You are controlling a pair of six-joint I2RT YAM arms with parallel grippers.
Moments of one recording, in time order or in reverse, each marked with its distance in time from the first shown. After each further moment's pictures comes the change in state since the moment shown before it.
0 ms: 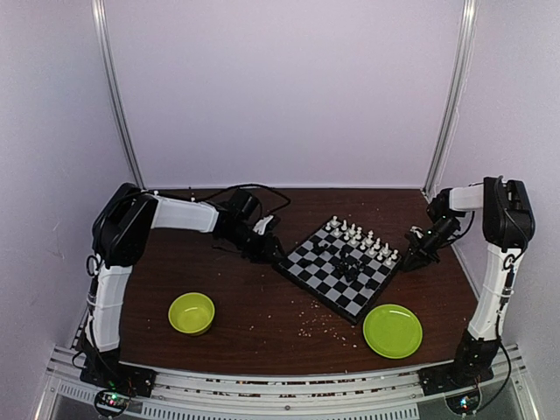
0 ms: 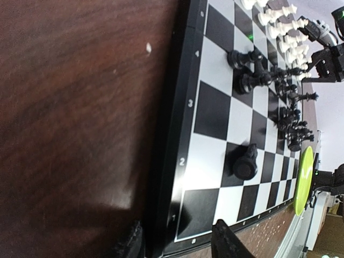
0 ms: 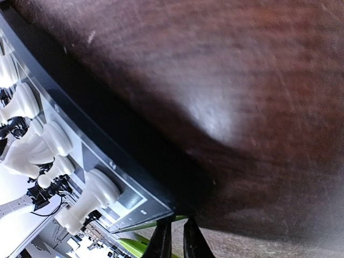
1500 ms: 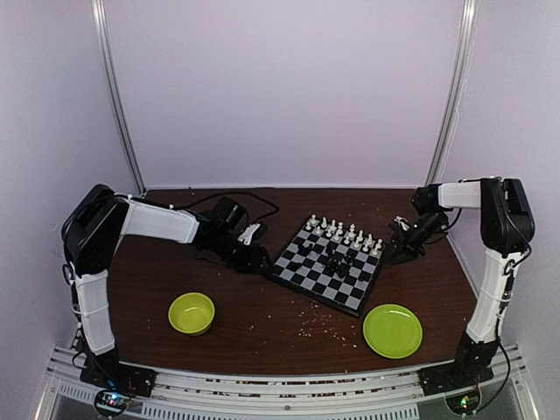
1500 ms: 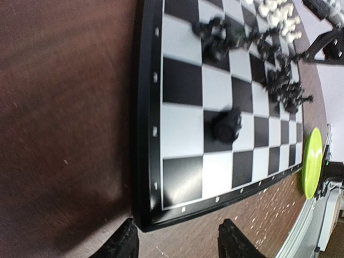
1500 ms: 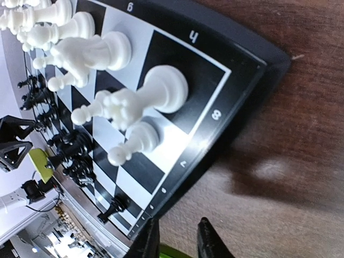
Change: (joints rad) left arm -0.021 -0.240 -0.316 0.073 -0.101 -0.001; right arm 0.136 -0.072 -0.003 0.082 -0.043 0.048
